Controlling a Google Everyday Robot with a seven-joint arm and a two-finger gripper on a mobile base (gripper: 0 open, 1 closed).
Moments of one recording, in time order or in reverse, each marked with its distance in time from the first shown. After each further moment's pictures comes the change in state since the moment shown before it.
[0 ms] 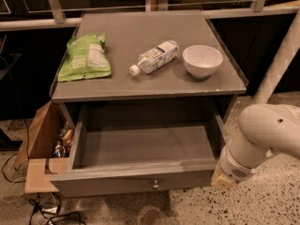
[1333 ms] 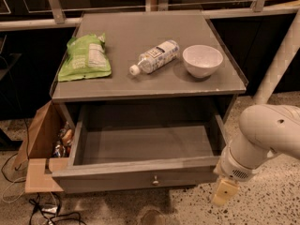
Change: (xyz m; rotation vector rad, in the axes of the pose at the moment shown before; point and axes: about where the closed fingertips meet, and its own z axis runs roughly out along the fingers) arm 0.000 0.000 0.000 -0.001 0.000 0.000
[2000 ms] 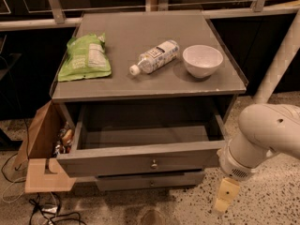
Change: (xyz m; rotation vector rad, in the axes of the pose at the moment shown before) arm 0.000 0.000 0.000 0.000 0.000 0.000
